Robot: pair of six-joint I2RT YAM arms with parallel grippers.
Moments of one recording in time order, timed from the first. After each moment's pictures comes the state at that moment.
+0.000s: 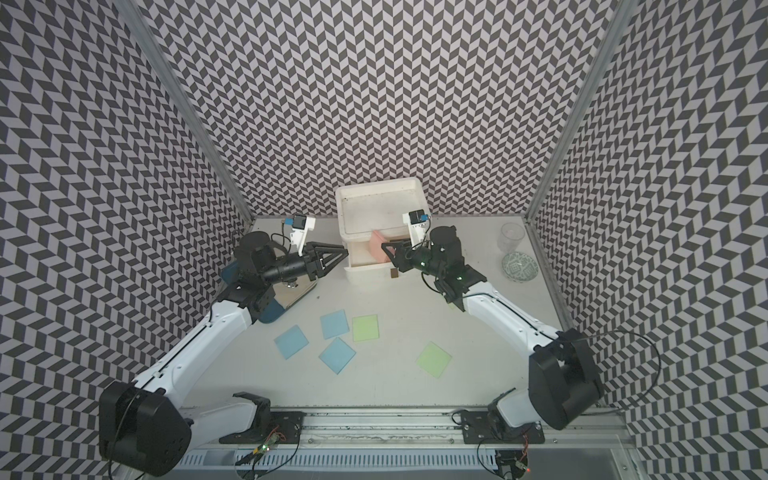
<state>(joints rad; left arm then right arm) -0.25 1.21 0.94 0.15 0.87 -0.42 0.51 1.45 1.08 0.16 -0.42 0.40</state>
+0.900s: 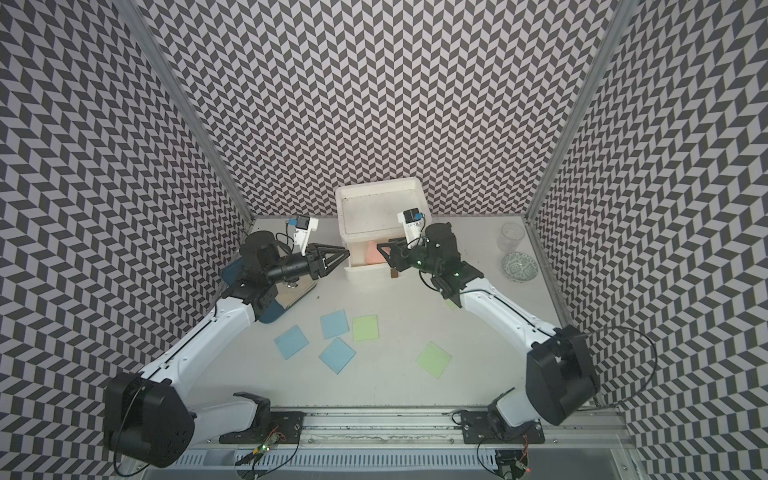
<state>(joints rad) -0.25 1.25 0.94 0.13 0.85 -0.41 0.52 1.51 1.15 0.09 -0.42 0.35</state>
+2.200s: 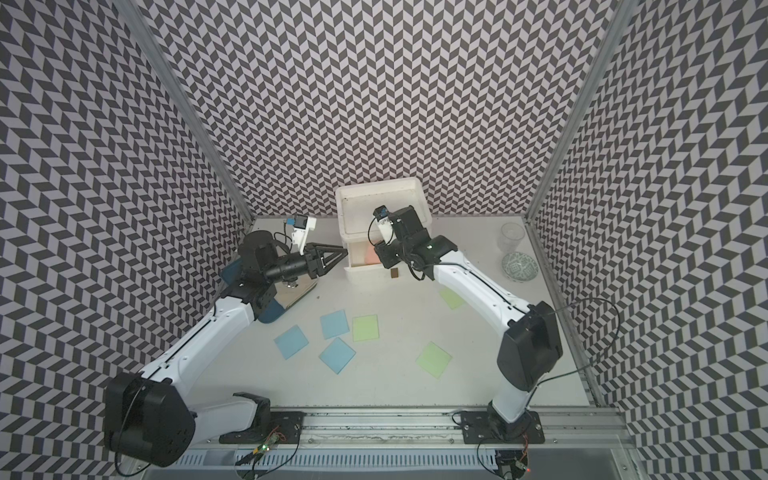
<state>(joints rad) -0.23 1.25 0.94 0.13 0.86 -0.42 0.65 1.71 1.59 -0.54 -0.02 0.01</state>
